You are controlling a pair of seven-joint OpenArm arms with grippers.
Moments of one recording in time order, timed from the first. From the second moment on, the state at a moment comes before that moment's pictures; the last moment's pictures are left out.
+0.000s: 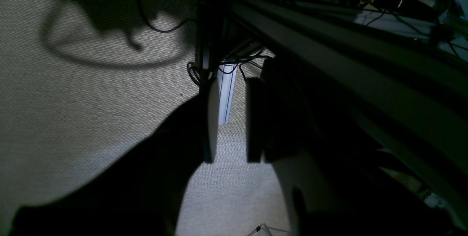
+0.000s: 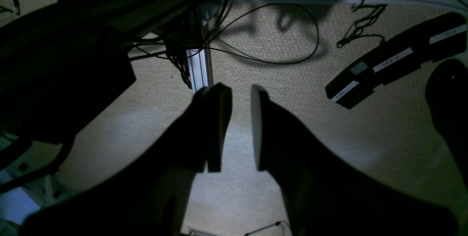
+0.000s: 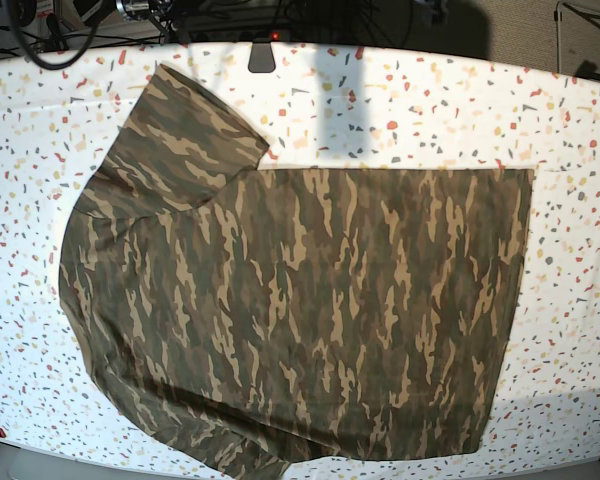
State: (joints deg) left arm 13.4 -0.9 -14.4 19.0 1.1 -20.6 -2.0; right arm -7.7 10.2 17.6 19.8 -14.5 23.7 -10.5
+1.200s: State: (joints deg) left arm 56.5 2.0 -14.2 91.6 19.0 -23.3 -0.6; right arm -62.4 28.4 23.3 81.1 12.3 34.1 2.7
